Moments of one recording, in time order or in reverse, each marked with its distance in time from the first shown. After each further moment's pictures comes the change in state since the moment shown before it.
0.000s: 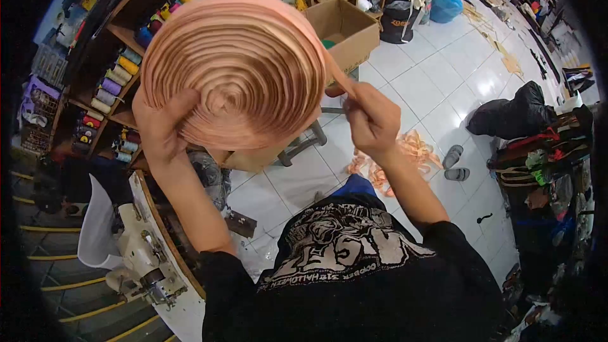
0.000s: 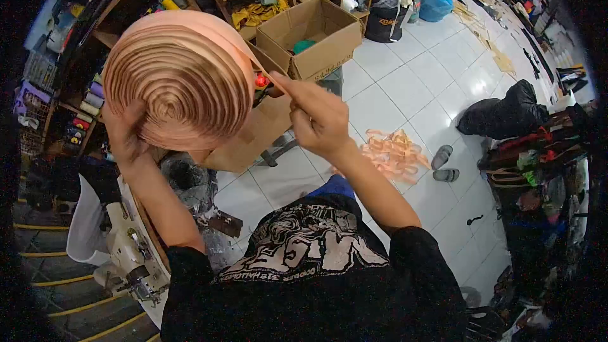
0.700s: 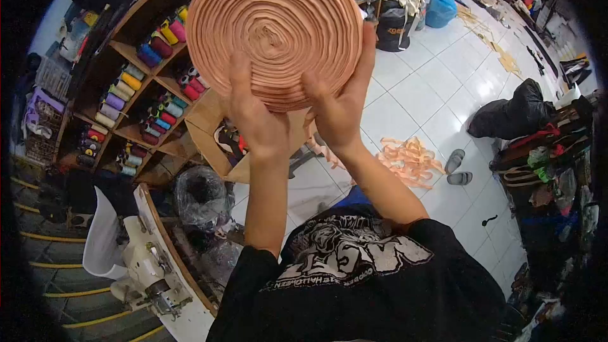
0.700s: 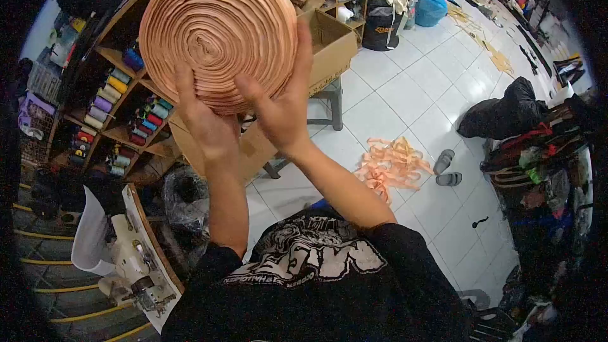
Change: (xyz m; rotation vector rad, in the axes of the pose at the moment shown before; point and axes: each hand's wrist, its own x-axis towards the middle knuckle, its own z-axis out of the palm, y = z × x) left_hand 0.003 -0.048 0.135 -0.585 0.386 -0.038; right_hand 0.046 -0.014 0.047 0.485 0.407 0.176
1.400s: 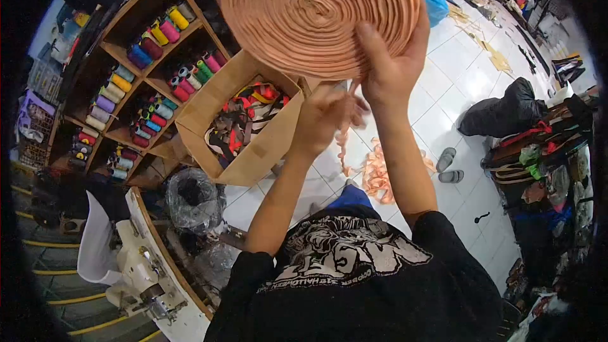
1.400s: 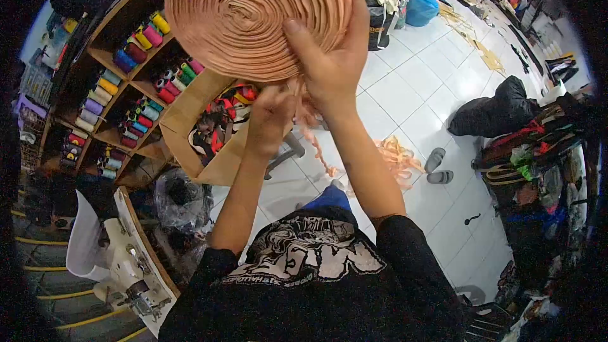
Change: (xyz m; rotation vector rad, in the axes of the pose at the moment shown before) left_hand -0.032 -0.069 -0.024 0.264 -0.676 -0.324; right_hand 0.064 -0.012 -0.046 -0.058 0.086 -0.173
